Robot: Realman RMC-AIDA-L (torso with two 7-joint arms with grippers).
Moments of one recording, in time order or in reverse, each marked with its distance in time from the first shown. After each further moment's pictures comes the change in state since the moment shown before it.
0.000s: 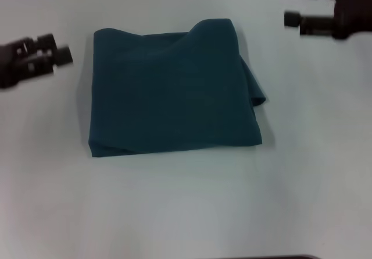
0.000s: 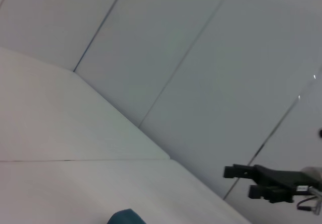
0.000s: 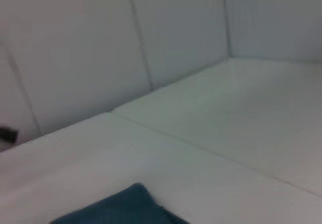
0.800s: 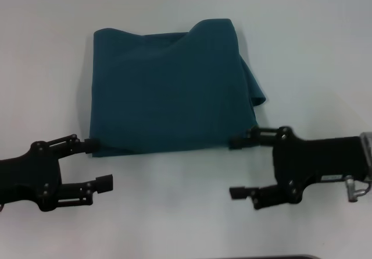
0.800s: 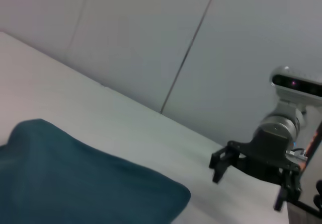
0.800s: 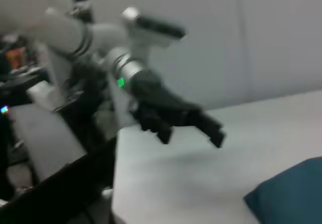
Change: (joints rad) left arm 0.150 -0.070 0.132 0.047 0.138 0.094 0.407; right arm -0.067 0.023 -0.216 0.396 0.011 -0.257 -0.515
